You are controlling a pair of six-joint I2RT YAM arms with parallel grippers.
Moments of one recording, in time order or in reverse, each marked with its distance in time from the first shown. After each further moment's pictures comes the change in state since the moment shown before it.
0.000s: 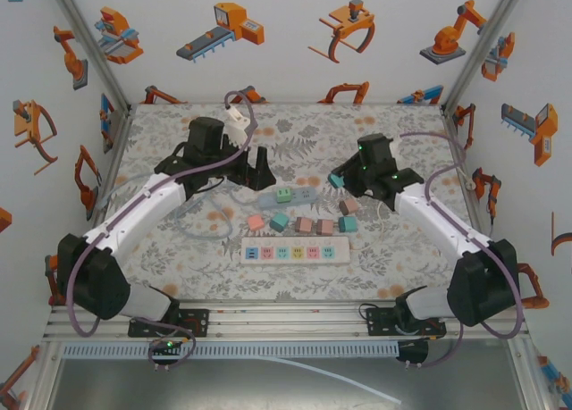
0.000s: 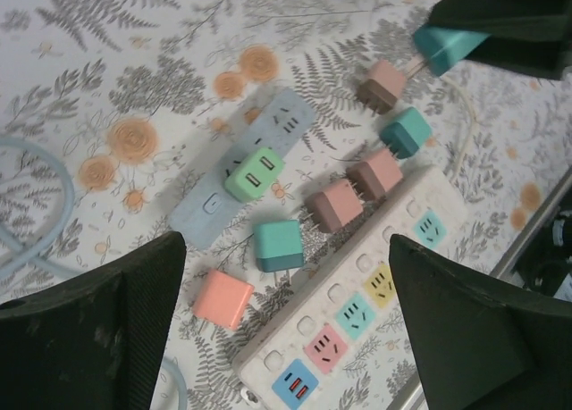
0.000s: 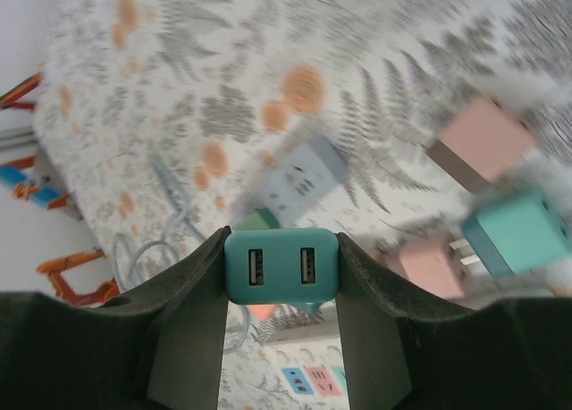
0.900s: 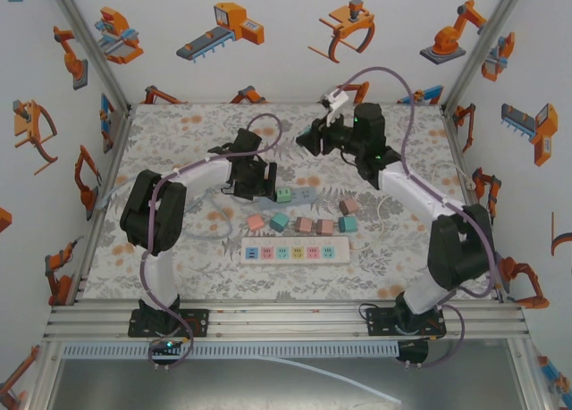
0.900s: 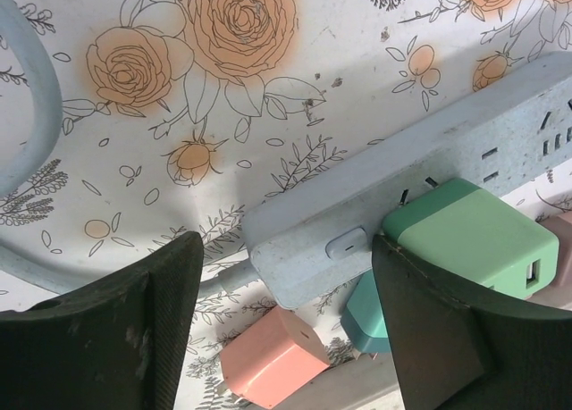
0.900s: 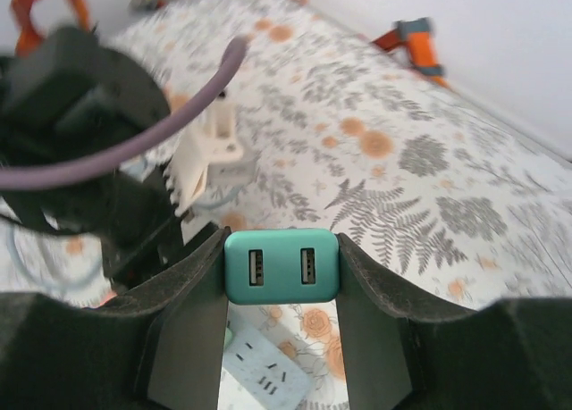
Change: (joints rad) left arm -0.016 0.563 0.188 -0.148 -0.269 -0.228; right arm -0.020 0.193 0.160 0.682 -0.533 -1.163
